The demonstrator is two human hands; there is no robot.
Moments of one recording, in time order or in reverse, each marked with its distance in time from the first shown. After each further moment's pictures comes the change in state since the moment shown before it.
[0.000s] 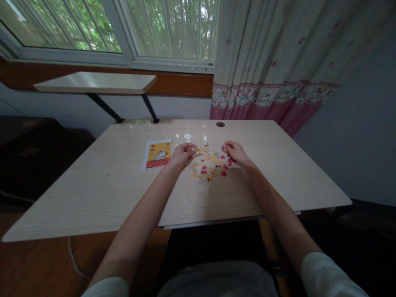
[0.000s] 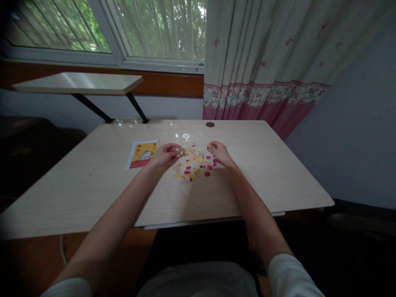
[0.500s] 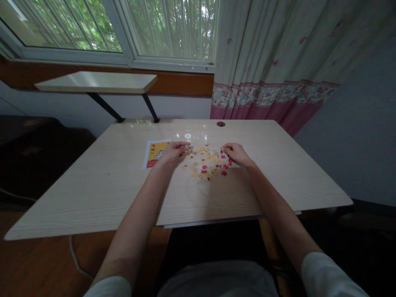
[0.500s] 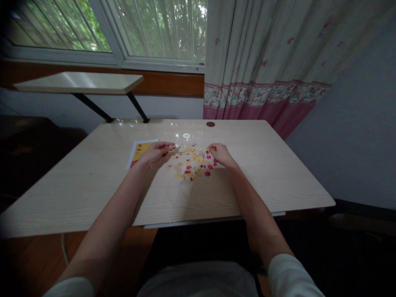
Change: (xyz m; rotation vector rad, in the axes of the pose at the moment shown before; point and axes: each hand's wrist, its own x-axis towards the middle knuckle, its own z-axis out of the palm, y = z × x) left_hand 0.003 0.017 -0.027 0.121 0.067 -0.043; right_hand -0.008 -0.013 -0.011 -0.260 -0.088 -0.072
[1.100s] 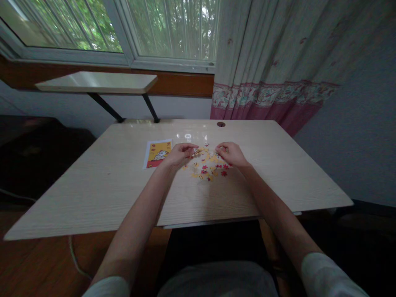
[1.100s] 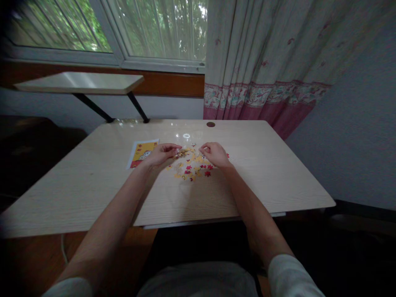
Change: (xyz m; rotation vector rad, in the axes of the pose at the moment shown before) left_hand -0.007 -0.002 0.011 0.056 -0.261 0.121; right_hand -0.008 -0.026 0.008 -0.167 0.079 -0.199
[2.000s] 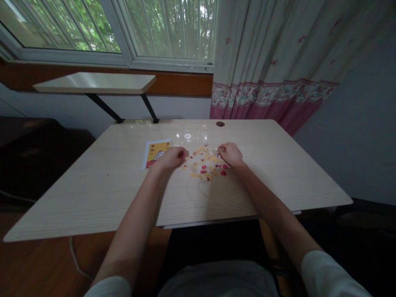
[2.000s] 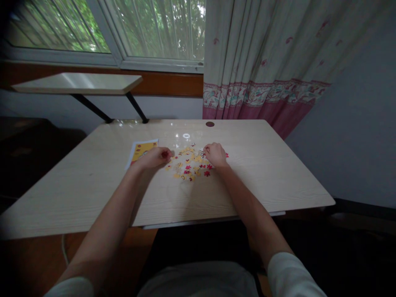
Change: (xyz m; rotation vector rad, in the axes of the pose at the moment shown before) left_hand -0.004 -0.001 -0.037 0.977 -0.139 0.136; right_hand 0.003 0.004 0.010 -0.209 0.009 0.189
